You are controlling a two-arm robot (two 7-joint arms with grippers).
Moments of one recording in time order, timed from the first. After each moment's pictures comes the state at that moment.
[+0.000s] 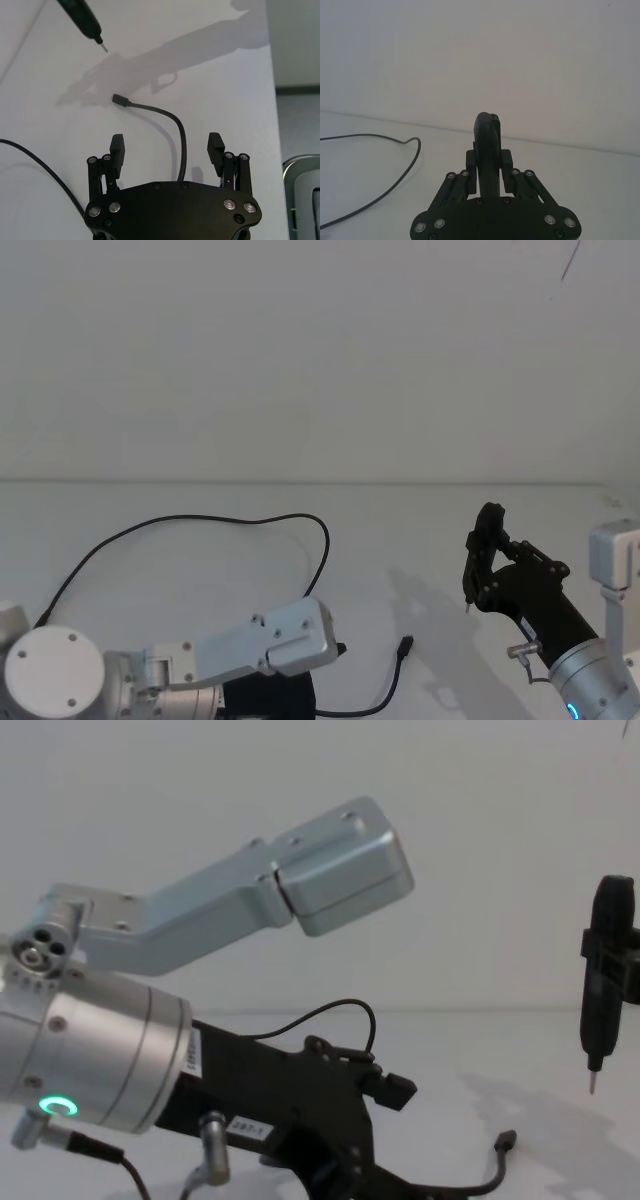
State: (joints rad) left arm -0.43 0.59 0.72 -1.79 -0.12 0.30 -0.72; right arm -0.01 0.34 -0.23 -1.77 0.29 0.03 0.07
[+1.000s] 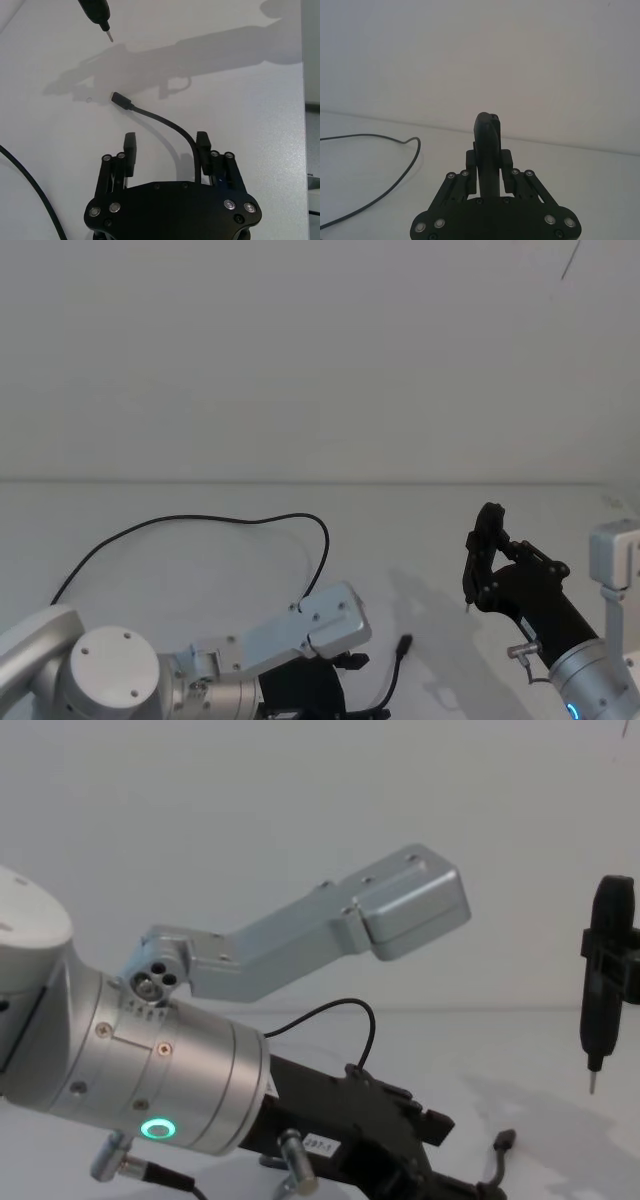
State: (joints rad) left arm -0.45 0.48 0.75 -1.70 -0.14 0.40 -0.65; right arm -0.01 0.34 -0.23 -1.77 0.29 0.03 0.07
